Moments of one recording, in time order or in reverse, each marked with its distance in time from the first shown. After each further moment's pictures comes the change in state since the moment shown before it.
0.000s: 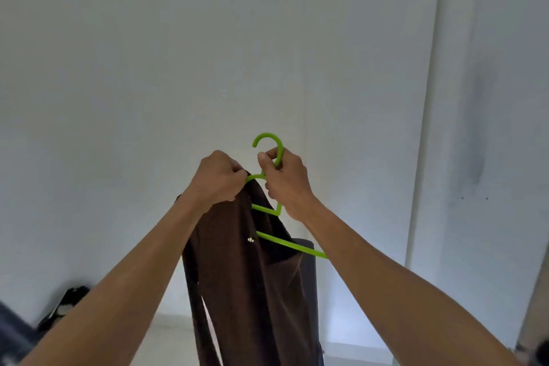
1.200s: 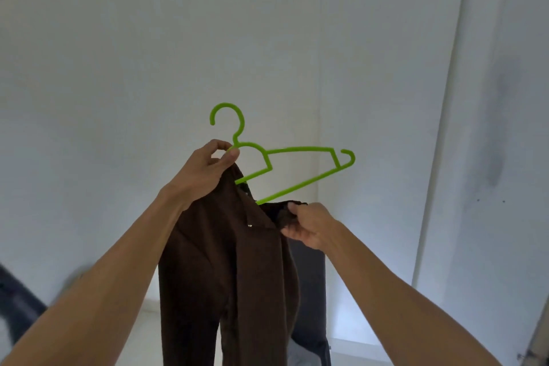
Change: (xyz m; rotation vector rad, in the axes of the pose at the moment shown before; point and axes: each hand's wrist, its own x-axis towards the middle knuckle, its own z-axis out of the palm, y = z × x) left_hand 0.004 -0.060 -0.030 -0.355 -0.025 0.066; right_hand -0.021 0.073 0.004 0.437 -0.088 0.775
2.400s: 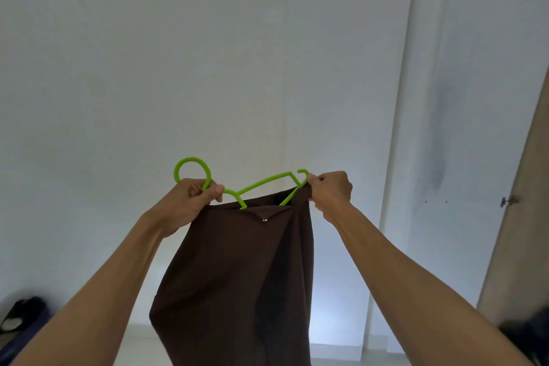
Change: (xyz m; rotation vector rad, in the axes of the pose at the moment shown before) left_hand -0.005 -0.028 0.038 -0.077 -0.221 0.059; right_hand -0.020 -0.076 -0.071 -0.471 0.578 -0.427
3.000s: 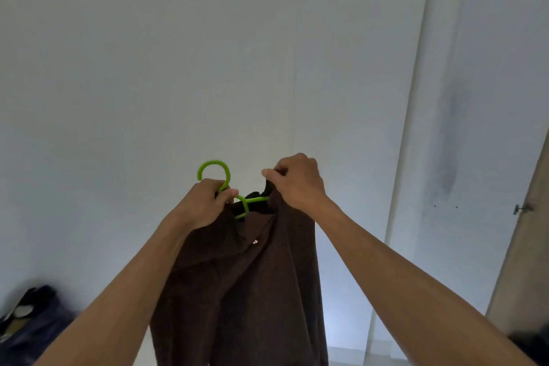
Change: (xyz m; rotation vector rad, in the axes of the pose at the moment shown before) left_hand 0.008 0.002 0.019 0.450 0.111 0.007; right_hand -0.050 -0.043 0.028 -0.388 -0.241 -0.603
